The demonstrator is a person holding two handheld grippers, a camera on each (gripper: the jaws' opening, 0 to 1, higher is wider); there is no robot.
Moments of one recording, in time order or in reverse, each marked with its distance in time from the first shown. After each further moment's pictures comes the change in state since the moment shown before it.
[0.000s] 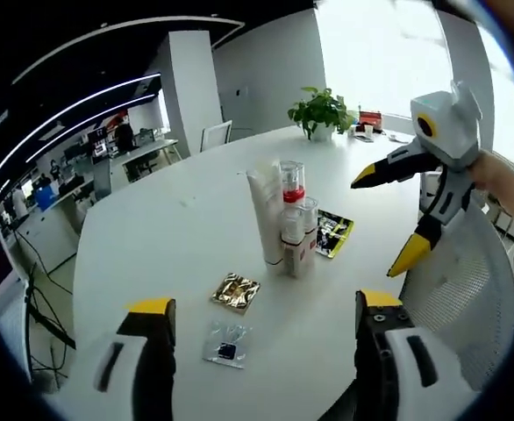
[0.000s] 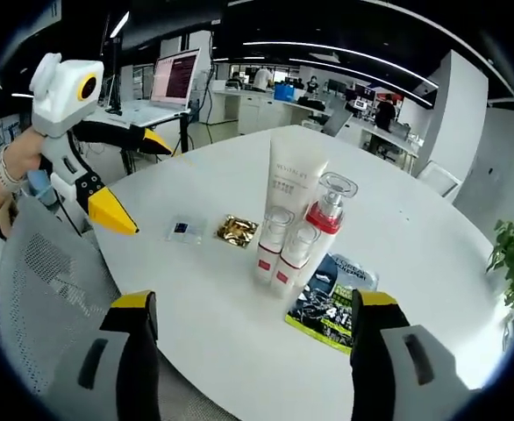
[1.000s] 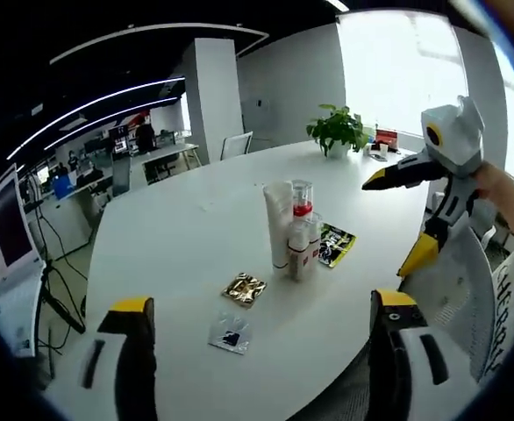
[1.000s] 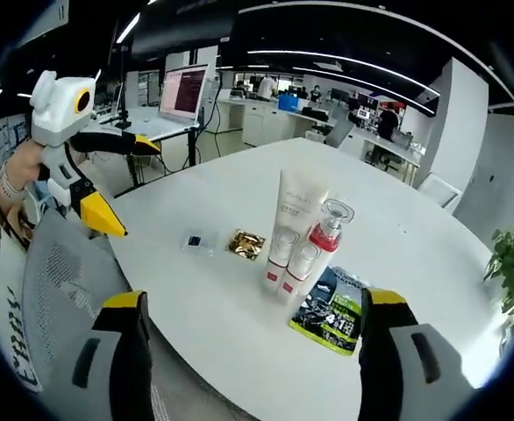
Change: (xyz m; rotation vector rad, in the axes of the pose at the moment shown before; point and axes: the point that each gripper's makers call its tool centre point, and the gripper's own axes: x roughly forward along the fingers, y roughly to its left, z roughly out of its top) left arm -0.039 0.003 0.003 -0.088 -0.049 0.055; right arm -0.025 0.012 0.020 -0.027 -0.035 0.022
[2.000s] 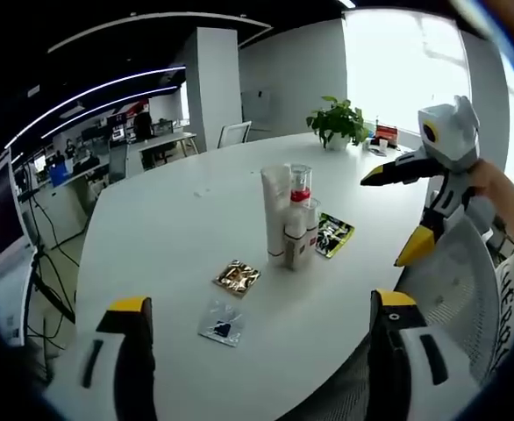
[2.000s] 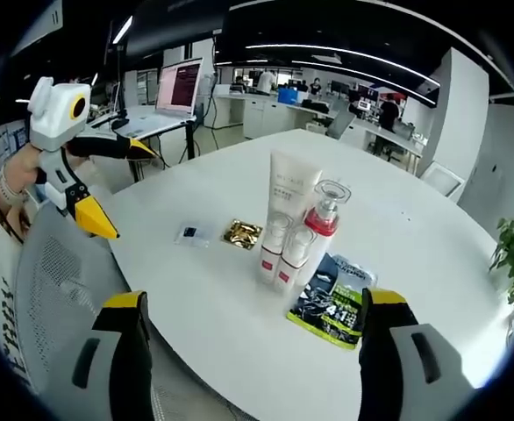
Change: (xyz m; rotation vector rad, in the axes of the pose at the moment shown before) left arm 0.013 -0.002 -0.019 -0.021 0.058 -0.001; right arm 0.011 -0.014 -0.018 0.039 0.016 0.014
